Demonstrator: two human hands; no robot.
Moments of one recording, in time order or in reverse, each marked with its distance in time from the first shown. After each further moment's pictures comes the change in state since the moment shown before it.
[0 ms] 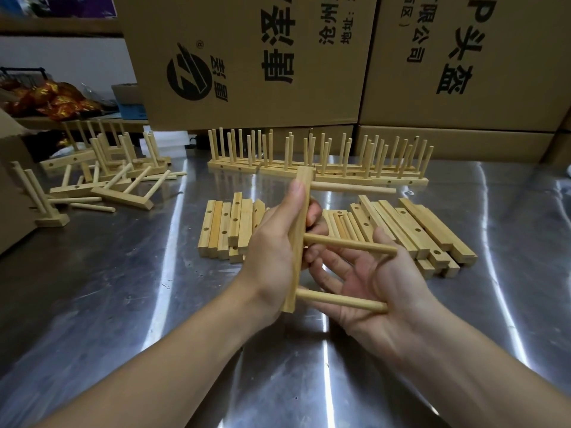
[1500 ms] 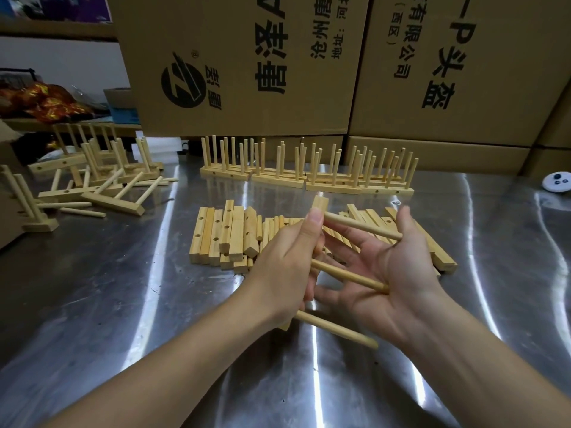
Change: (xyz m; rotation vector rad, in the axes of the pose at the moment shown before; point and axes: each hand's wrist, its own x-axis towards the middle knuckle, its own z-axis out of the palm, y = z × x) left_hand -0.007 0.000 0.011 0.527 0.012 0.016; right_hand 0.001 -0.030 -0.004 -0.092 -0.067 -0.106
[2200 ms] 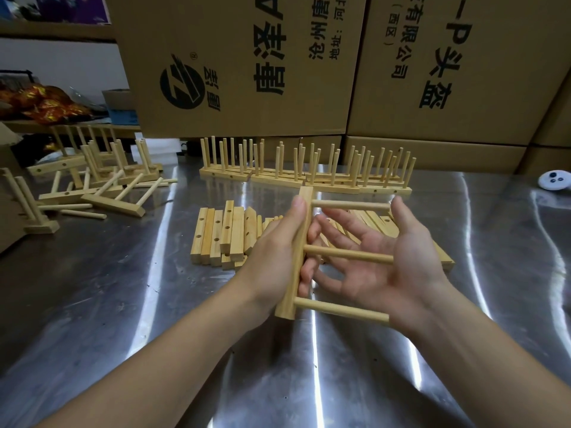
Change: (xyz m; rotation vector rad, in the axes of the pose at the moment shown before) left_hand 0.004 0.006 -0.009 -0.391 -0.107 -0.157; right_hand -0.001 -0.012 0.000 -0.022 0.022 -0.033
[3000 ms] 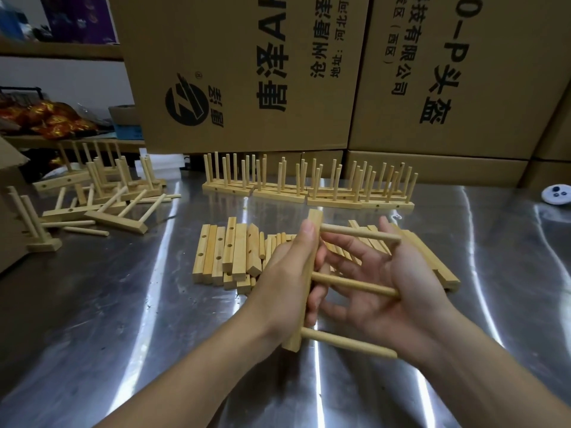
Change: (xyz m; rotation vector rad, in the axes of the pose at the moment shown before) left_hand 0.002 -0.006 0.005 0.030 0.002 0.076; right_hand 0.007 0.005 -0.002 -0.099 -0.054 -0.016
